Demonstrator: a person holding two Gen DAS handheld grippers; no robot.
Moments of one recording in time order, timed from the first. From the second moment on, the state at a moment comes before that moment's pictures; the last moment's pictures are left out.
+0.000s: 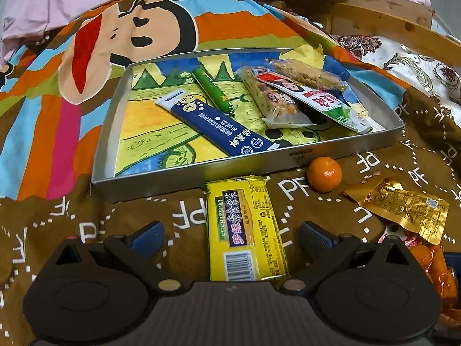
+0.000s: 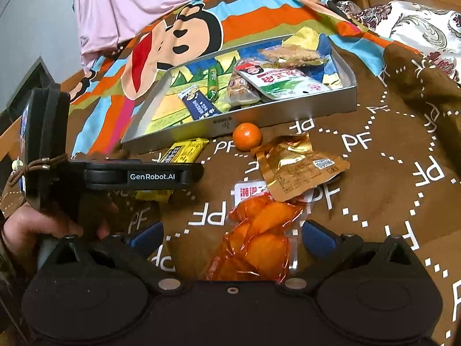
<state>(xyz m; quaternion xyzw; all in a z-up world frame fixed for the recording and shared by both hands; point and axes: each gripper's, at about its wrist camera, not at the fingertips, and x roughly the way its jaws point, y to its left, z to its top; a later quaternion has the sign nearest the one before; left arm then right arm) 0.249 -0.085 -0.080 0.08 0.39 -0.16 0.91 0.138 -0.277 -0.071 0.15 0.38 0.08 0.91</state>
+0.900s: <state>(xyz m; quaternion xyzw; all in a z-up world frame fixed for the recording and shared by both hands) 0.238 -0.088 -0.075 0.07 0.39 -0.20 0.90 0.134 -0.252 -0.078 0.03 0.35 0.03 0.94</state>
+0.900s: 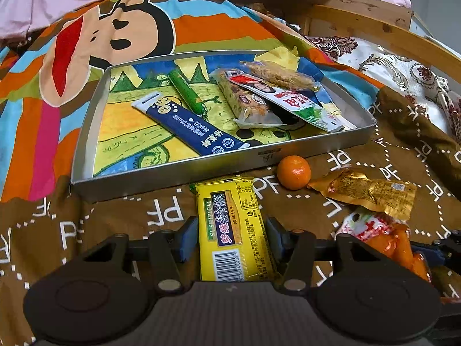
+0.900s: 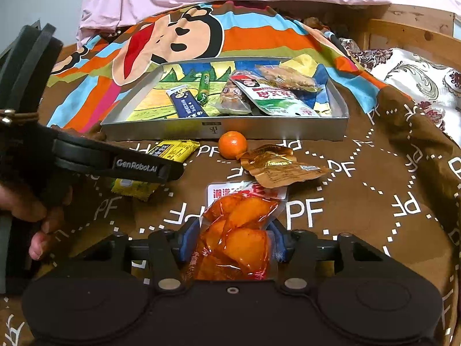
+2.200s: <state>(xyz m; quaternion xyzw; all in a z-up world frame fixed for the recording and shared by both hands) 0.201 -0.086 -0.066 0.08 0.40 -0.19 0.89 0.132 -0.247 -0.078 0.01 0.36 0.03 0.93</state>
